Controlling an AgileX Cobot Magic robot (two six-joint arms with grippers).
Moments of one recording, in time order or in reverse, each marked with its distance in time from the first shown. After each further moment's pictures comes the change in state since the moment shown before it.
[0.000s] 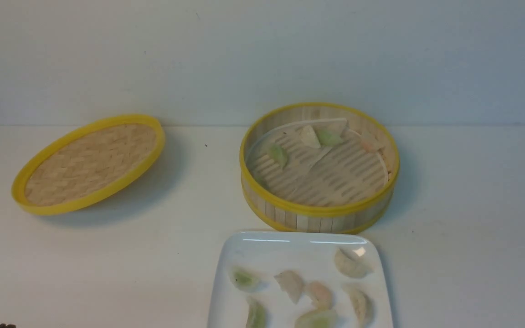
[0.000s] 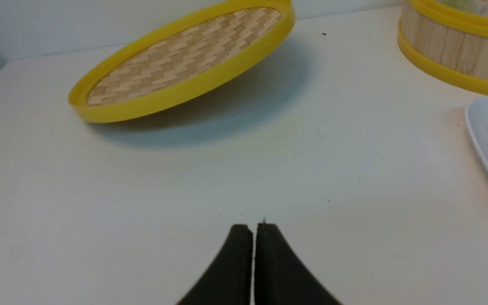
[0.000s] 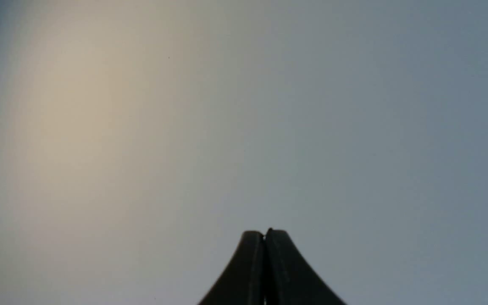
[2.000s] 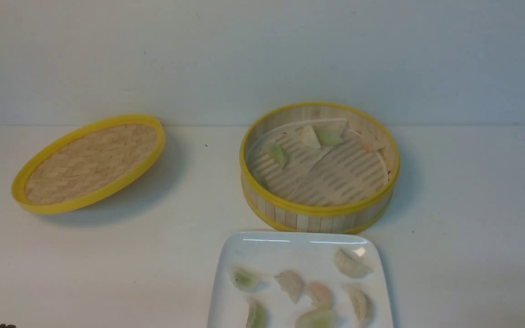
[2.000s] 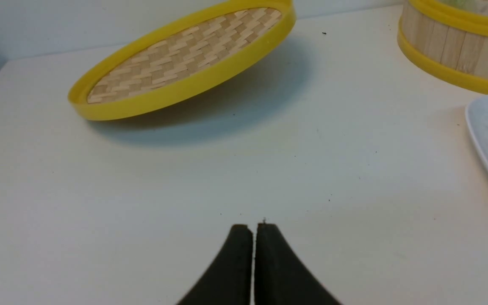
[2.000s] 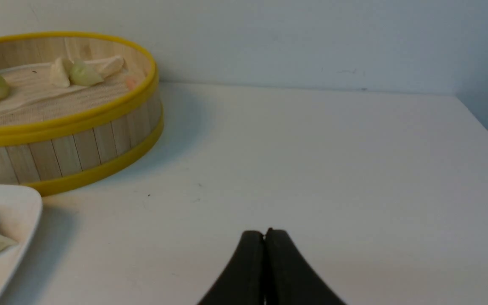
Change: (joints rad) right arm -0.277 0.003 0.479 -0.207 0.299 -0.105; left arm 0.000 0.000 0.000 0.000 0.002 0.000
